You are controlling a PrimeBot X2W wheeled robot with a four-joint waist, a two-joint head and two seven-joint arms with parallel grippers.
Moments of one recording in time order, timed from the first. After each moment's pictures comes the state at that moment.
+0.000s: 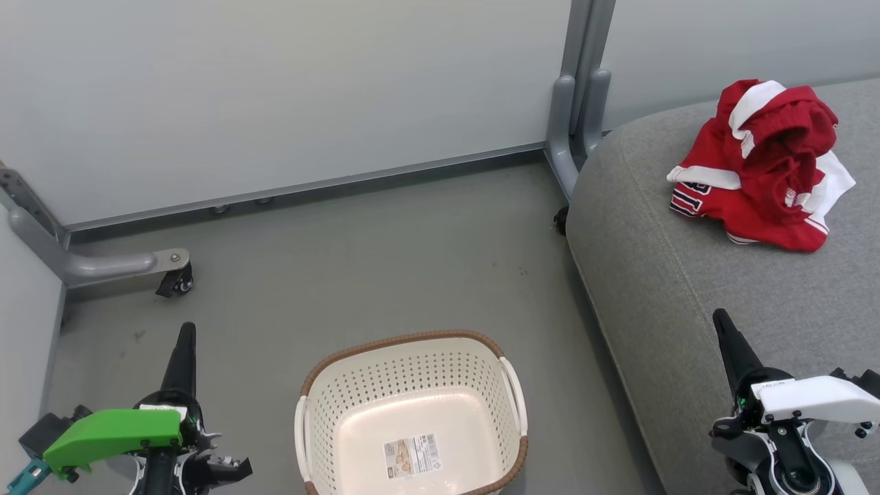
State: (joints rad) left arm -0.09 0.05 0.10 0.24 -1.46 -0.11 0.08; right arm -0.10 -0.05 -0.10 0.25 1.46 0.13 0.08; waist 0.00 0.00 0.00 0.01
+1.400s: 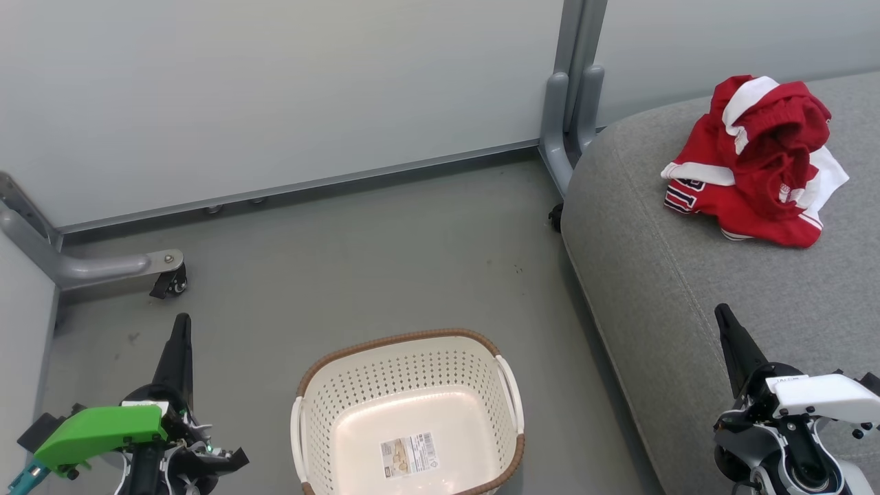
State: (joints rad) left arm -0.11 0.05 0.12 0.24 -1.61 -0.12 0.11; right arm -0.11 -0.05 -0.12 0.25 1.61 0.13 0.12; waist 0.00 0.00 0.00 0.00
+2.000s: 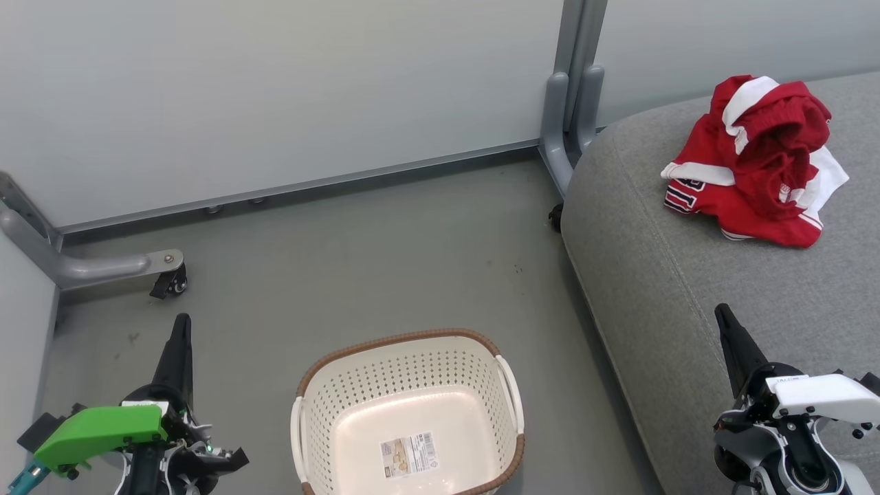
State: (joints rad) left arm -0.11 0.05 0.12 0.24 -1.61 -0.12 0.11; right arm -0.11 -0.05 -0.12 0.25 1.61 0.13 0.12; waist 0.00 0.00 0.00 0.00
